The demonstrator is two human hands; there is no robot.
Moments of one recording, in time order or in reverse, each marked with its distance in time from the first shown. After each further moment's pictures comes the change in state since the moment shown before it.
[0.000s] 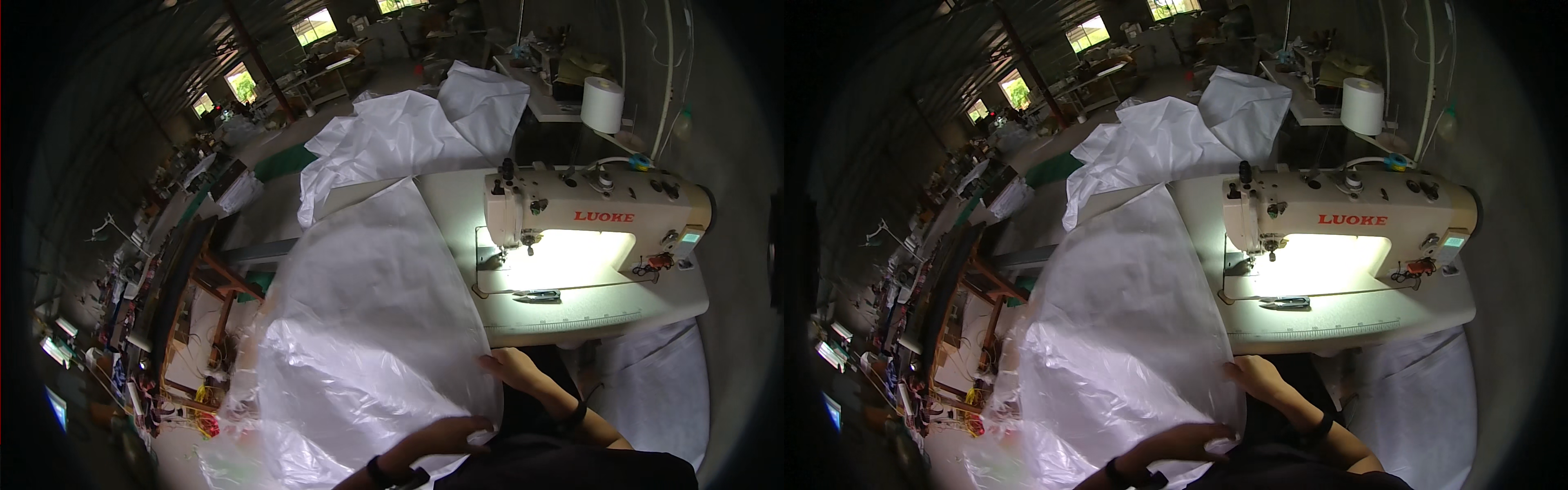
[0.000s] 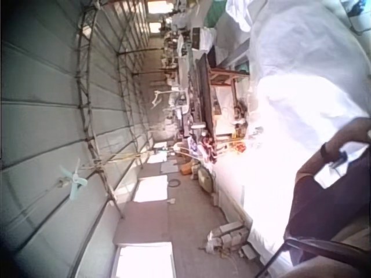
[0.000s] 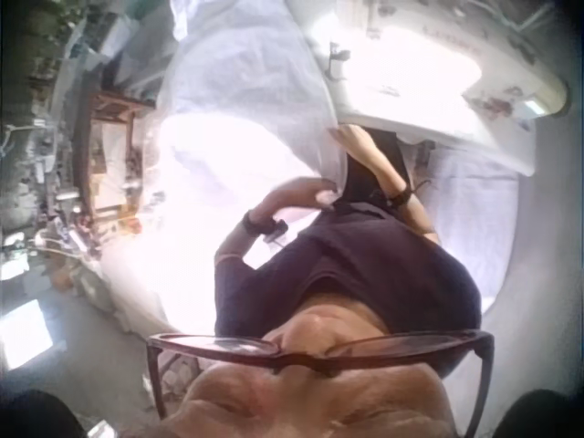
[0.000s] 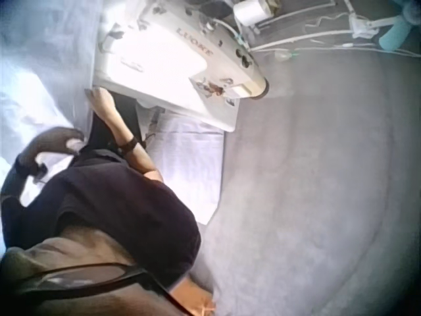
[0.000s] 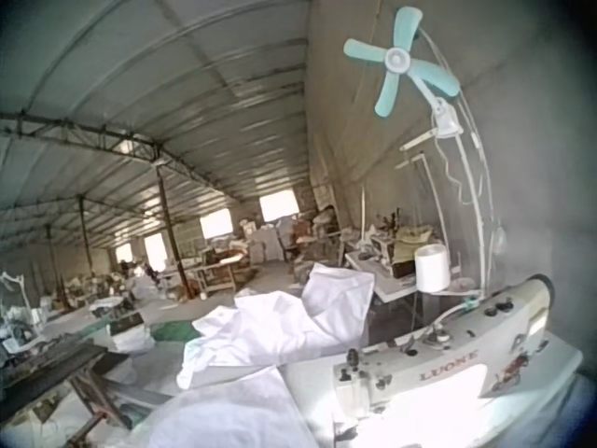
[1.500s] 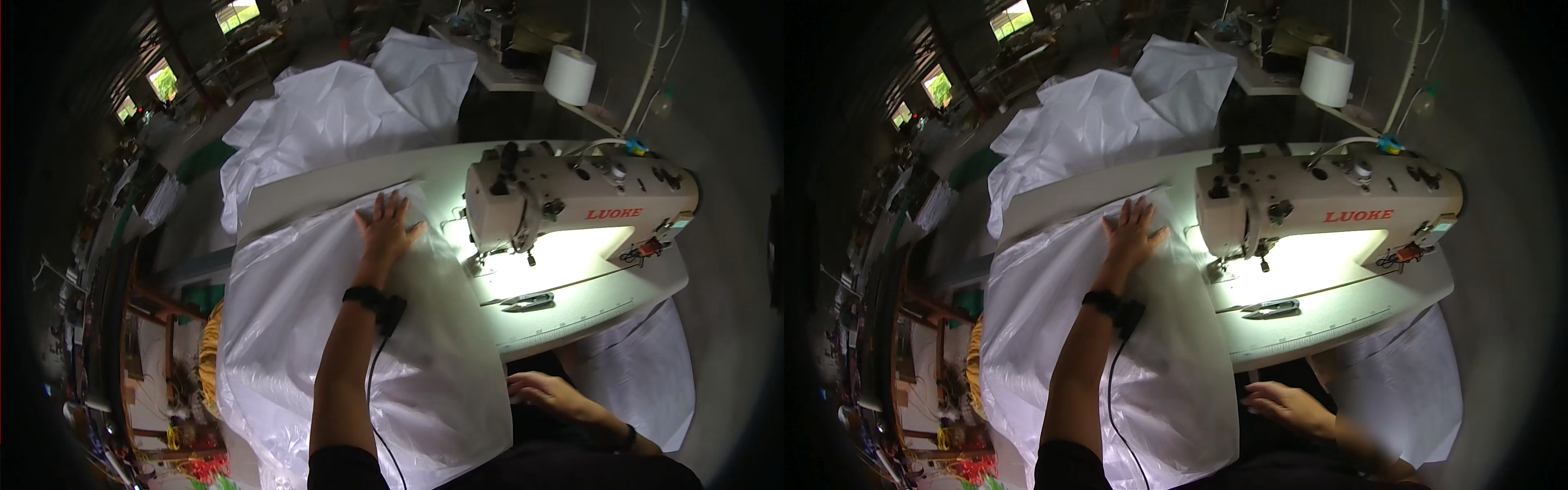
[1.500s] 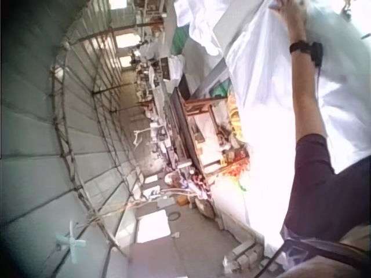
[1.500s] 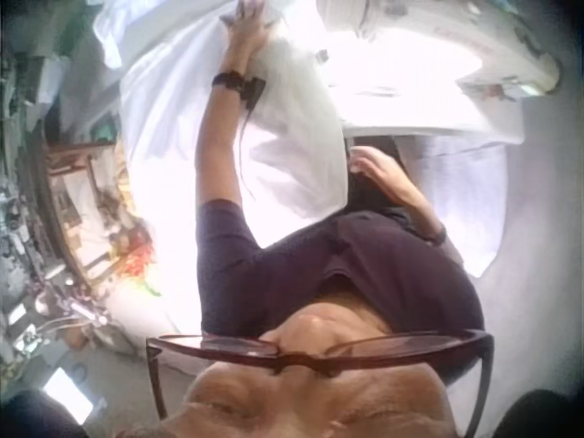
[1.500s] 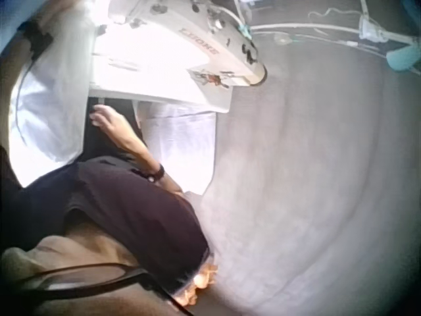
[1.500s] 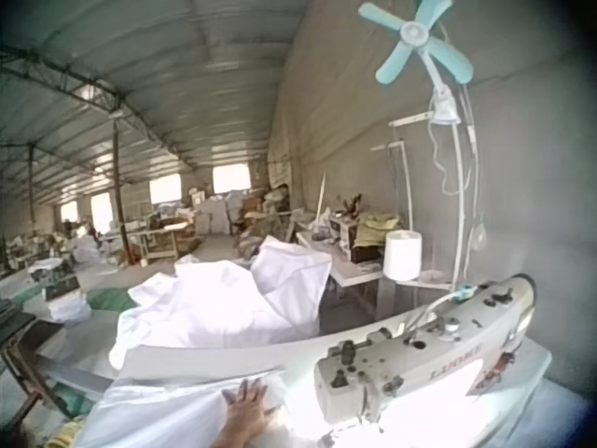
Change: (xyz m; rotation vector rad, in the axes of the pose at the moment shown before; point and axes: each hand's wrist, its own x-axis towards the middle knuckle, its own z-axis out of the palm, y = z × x) left_hand 0.233 -0.194 -0.291 0.763 0.668 -0.309; right_hand -0.051 -0.039 -0.043 0.674 0.065 0.331
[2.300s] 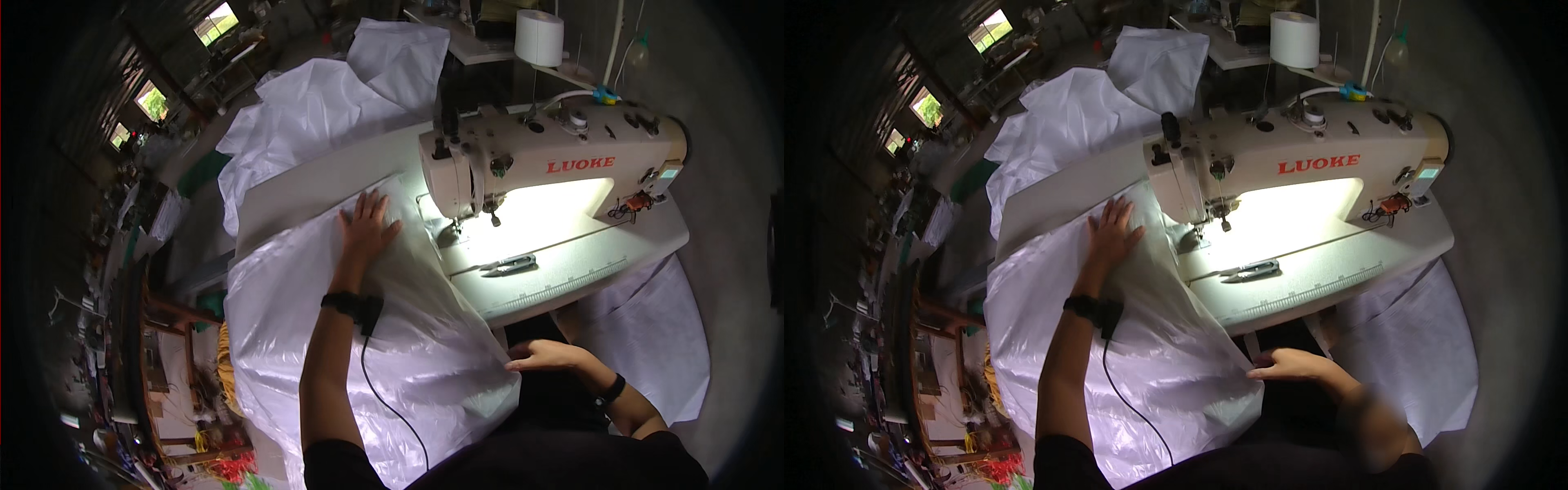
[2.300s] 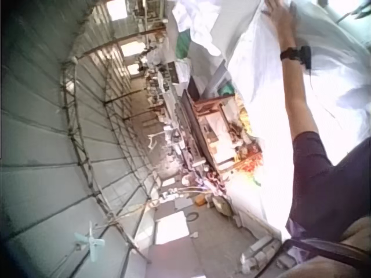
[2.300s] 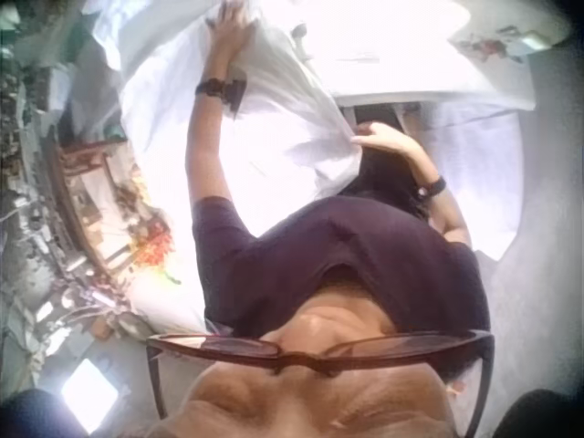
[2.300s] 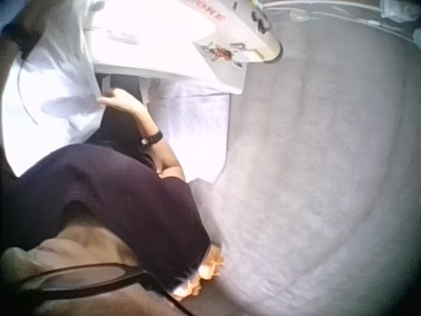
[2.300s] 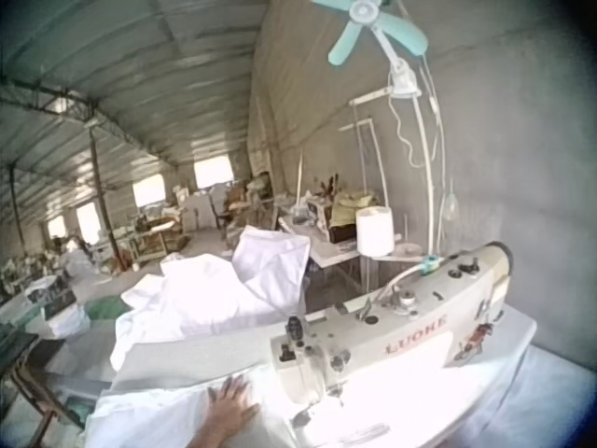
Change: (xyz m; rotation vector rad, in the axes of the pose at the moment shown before) left_hand -0.029 0.007 0.001 0.013 0.031 0.164; right_hand 0.031 0.085 -0.052 -0.473 -0.242 0.020
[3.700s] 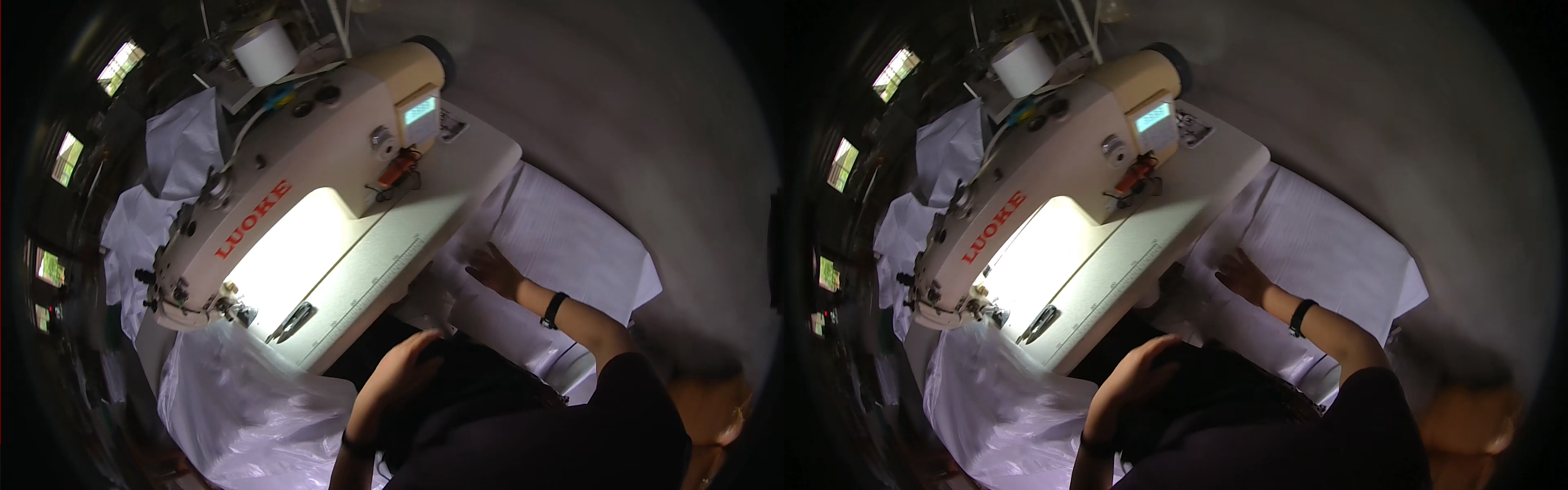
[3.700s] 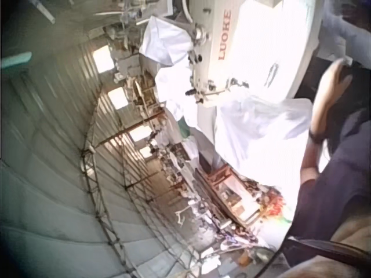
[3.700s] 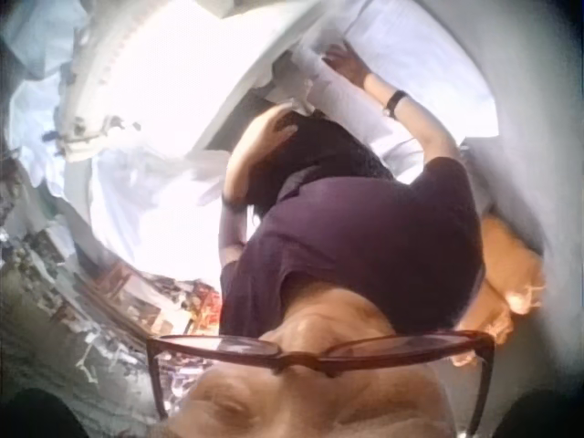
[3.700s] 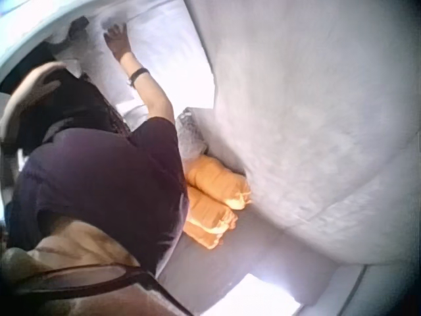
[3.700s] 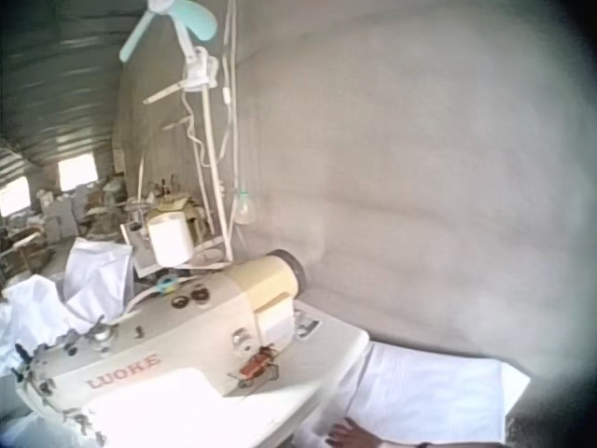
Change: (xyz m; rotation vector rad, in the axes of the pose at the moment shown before) left_hand -0.118 0.396 -0.002 -0.974 -0.810 0.571; right_hand -0.141 0.290 -0.087 -1.200 0.649 0.199
